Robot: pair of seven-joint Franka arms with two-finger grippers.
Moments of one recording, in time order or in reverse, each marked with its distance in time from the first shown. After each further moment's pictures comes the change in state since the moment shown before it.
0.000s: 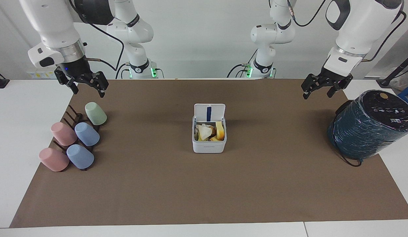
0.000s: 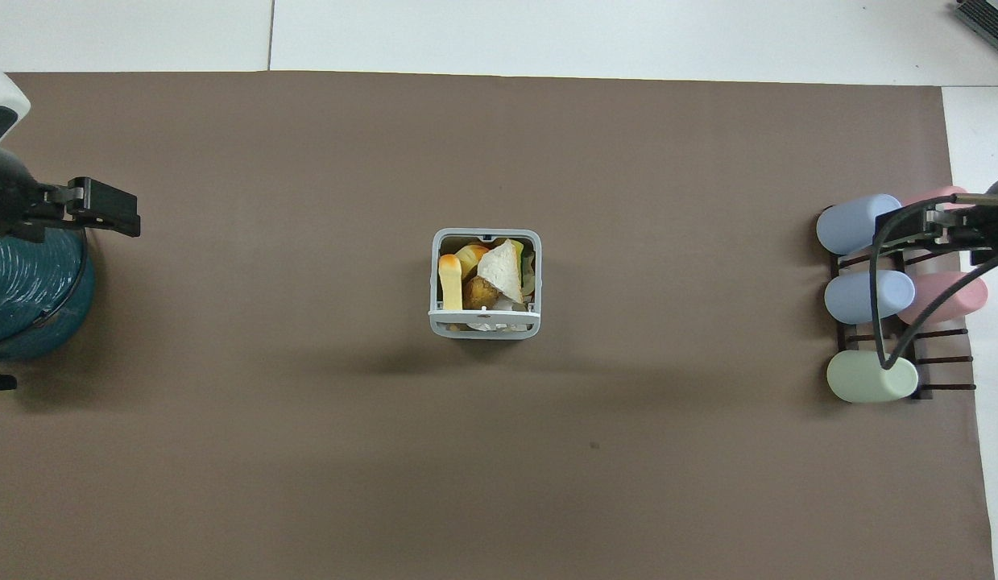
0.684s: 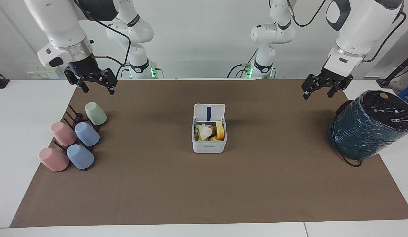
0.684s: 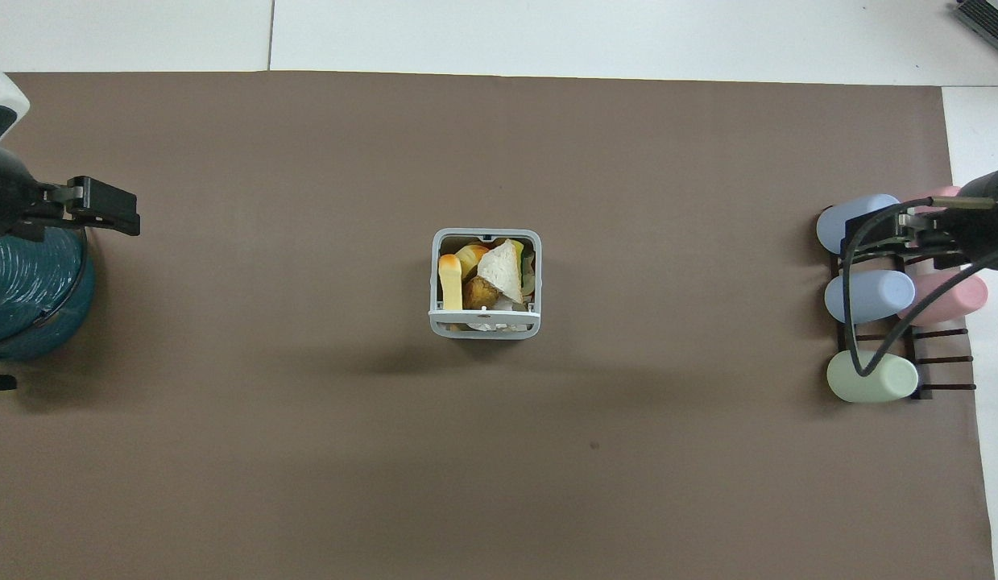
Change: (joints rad) left arm 0.001 0.000 0.001 -0.002 0.000 0.008 0.000; right arm 0.012 0.000 0.011 0.001 0.079 -0.004 -0.002
